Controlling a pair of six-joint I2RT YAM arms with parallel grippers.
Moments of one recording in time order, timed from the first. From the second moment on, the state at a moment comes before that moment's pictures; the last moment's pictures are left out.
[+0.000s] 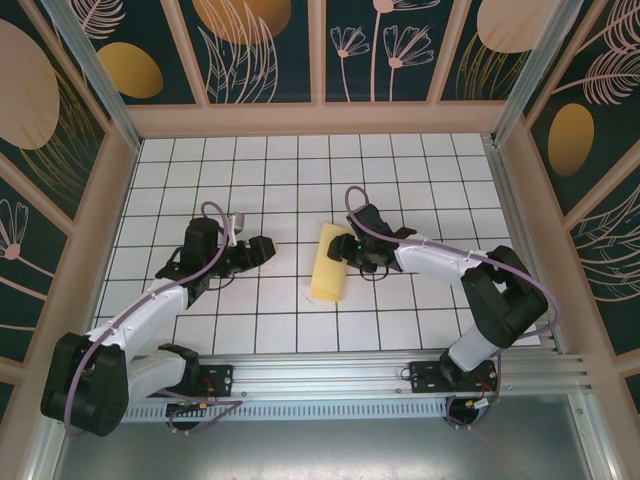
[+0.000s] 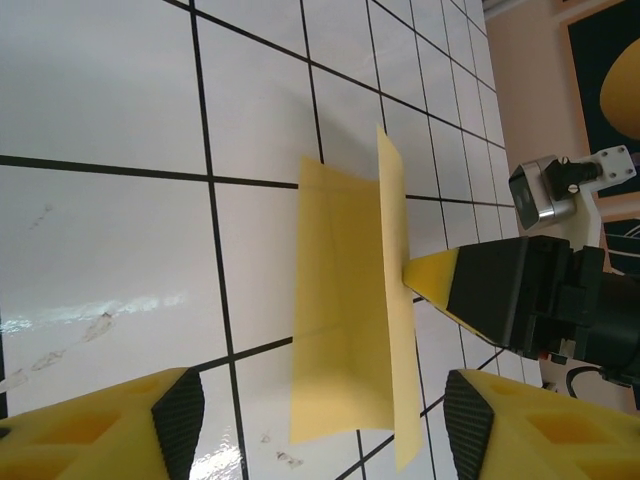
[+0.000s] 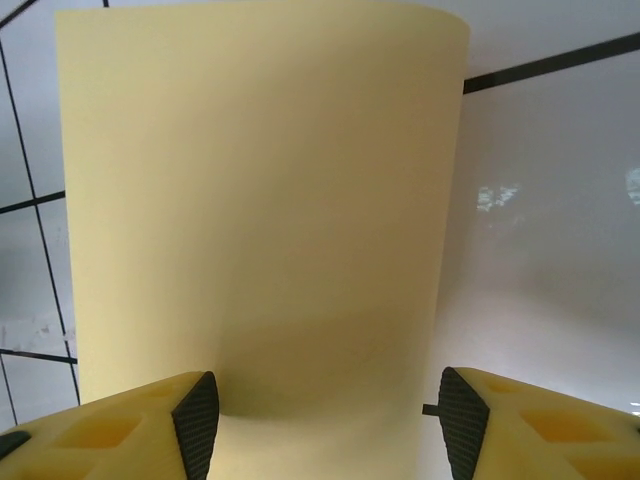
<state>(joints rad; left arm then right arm) -0.32 1.13 0.53 -0.03 0.54 -0.73 0.68 1.58 0.88 -0.29 -0.13 0.89</state>
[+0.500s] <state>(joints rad) -0.46 1.29 0.56 0.04 0.49 -0.76 0.68 1.63 0.87 -0.29 -0.12 0.91</state>
